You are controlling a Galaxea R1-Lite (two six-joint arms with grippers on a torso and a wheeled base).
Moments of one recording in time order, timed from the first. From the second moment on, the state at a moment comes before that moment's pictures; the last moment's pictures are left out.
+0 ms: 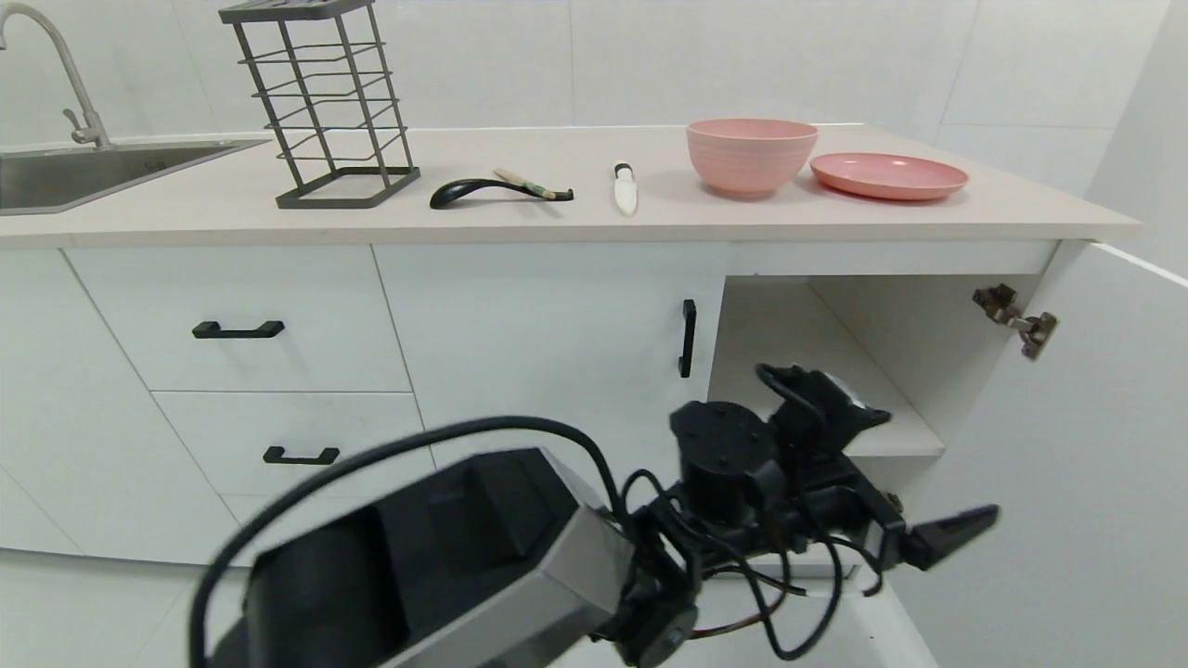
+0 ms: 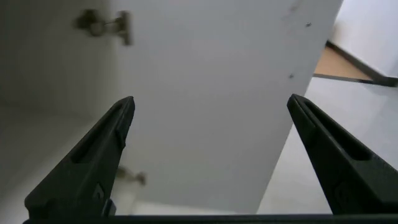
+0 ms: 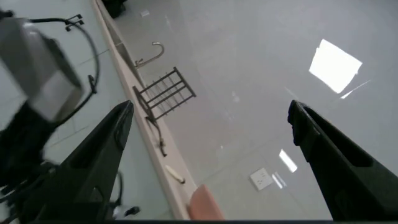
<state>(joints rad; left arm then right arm) -1.00 2.49 -1.41 -1.24 -0.40 -0.10 -0.06 0.81 -0.27 -1.48 1.13 -0.27</state>
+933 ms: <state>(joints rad) -0.33 0.86 -0.11 -1.06 -0.37 -0.03 -0.03 0.13 -0.04 -0.34 1.00 -0.22</state>
